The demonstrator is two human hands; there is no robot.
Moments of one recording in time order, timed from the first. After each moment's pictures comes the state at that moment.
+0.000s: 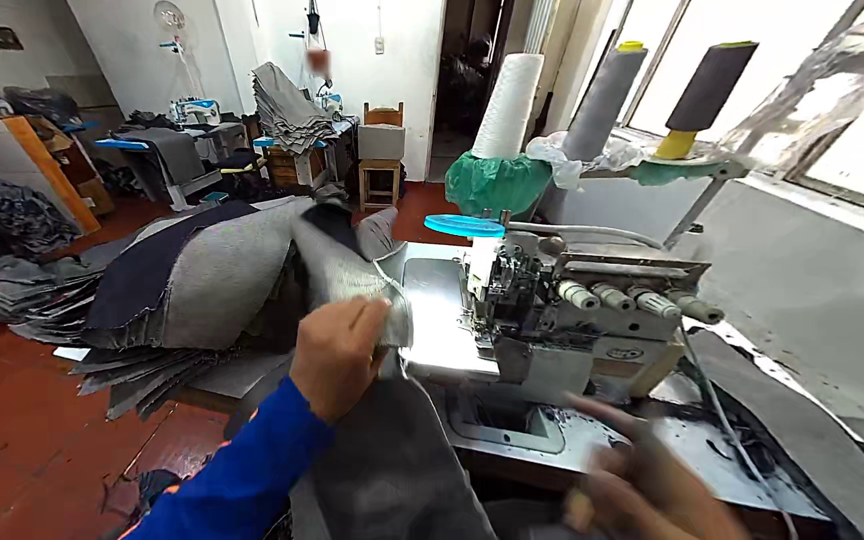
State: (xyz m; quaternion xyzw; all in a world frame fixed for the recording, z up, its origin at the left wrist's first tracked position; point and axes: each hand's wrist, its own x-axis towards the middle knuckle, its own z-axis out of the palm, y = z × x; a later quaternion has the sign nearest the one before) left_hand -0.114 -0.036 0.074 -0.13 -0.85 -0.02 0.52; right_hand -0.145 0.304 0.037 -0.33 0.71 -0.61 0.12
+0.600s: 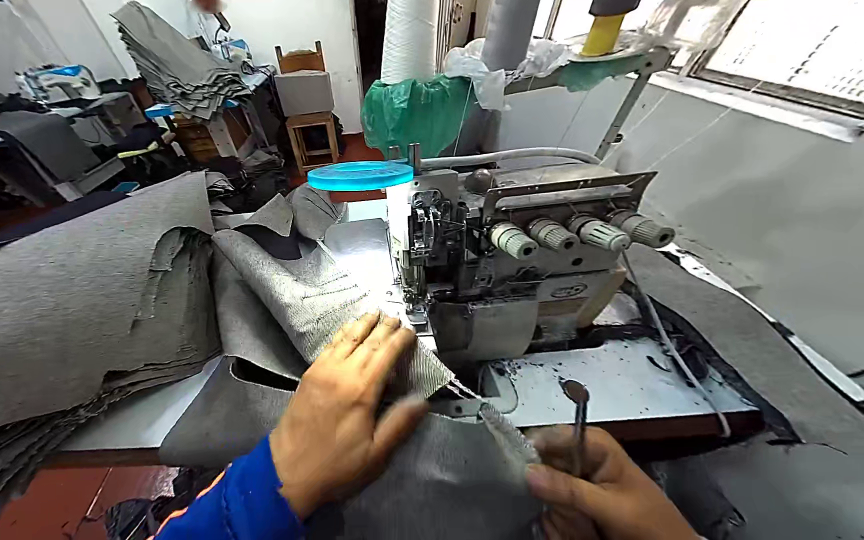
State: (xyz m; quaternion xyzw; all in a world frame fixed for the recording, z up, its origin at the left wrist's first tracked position) left_hand -0.144 0.022 0.024 -0.21 -0.94 -0.16 0.22; right_hand -0.159 0.309 -0.028 -0.23 0.57 -0.75 0.24
